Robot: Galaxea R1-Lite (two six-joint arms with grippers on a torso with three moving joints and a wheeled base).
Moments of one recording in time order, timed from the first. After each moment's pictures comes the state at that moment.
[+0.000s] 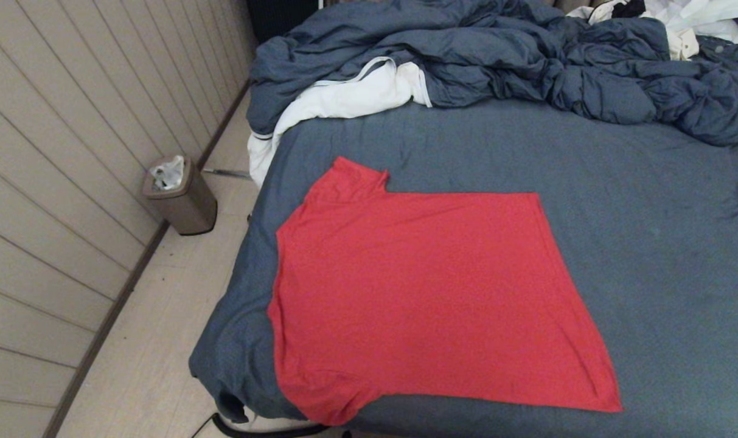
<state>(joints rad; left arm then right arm) 0.00 0.00 0.00 -0.12 -0.02 0.01 0.01 0.01 0.00 0.01 -0.01 0.00</state>
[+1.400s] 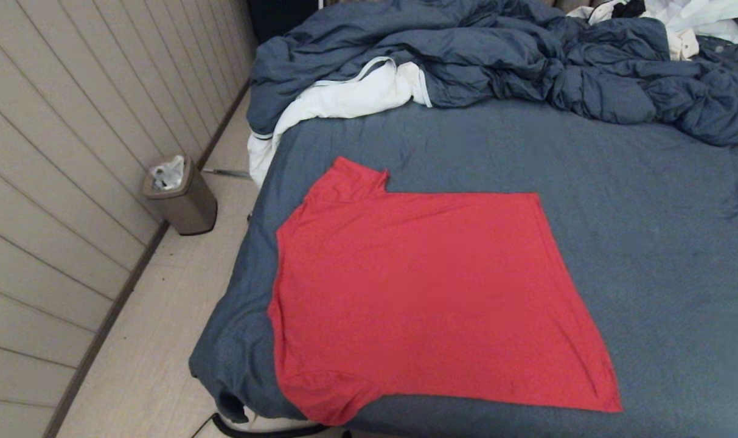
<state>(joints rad) 0.00 0.00 0.00 -0.12 -0.02 0.01 0.01 0.01 0.00 0.02 -0.01 -0.01</state>
